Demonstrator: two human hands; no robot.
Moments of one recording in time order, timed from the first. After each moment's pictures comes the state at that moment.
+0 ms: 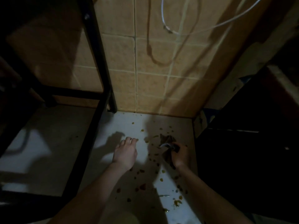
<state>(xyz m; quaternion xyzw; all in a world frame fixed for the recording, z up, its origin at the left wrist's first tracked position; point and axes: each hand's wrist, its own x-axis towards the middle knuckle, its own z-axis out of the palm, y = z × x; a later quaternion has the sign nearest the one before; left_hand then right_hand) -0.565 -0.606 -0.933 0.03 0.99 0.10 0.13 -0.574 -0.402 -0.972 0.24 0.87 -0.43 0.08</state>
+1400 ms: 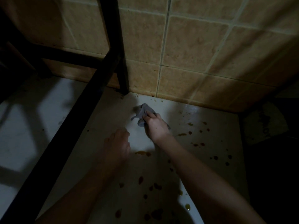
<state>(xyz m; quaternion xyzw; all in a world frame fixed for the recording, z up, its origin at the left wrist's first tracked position) -0.616 -0.683 -1.109 -0.04 0.99 0.15 0.07 -0.730 -0.539 -1.131 -0.24 0.95 -0.15 0.08</state>
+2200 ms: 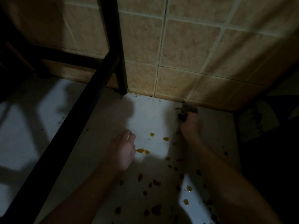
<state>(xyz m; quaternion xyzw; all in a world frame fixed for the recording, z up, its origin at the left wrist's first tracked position) -0.606 -0.665 -1.098 0.01 0.99 0.12 0.08 -0.751 -0.440 -1.137 0.11 0.97 -0.23 0.02</state>
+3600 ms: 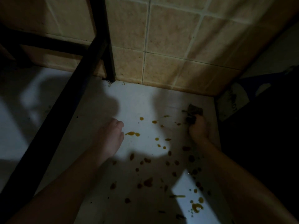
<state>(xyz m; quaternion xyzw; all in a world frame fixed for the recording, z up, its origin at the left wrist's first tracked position) -0.585 -0.672 -1.091 0.02 0.98 0.19 0.05 -0.672 -0.359 -1.137 0.19 0.95 -0.24 0.01</state>
